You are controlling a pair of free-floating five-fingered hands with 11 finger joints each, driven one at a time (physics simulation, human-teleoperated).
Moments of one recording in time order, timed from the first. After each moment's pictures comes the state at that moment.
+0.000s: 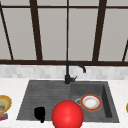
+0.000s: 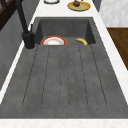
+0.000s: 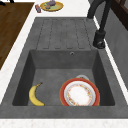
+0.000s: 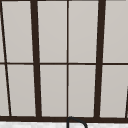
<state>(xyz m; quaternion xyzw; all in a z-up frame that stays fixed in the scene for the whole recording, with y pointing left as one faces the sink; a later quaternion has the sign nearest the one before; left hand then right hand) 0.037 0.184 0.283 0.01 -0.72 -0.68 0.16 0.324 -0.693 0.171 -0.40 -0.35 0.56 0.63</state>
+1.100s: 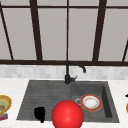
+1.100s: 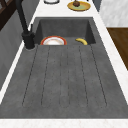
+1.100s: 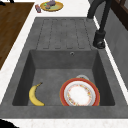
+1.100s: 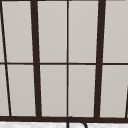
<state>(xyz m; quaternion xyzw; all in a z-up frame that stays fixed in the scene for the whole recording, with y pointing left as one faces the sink) 0.037 0.184 0.283 0.01 -0.72 -0.68 0.16 0.303 -0.552 0.206 -0.38 -0.31 0.59 0.64</state>
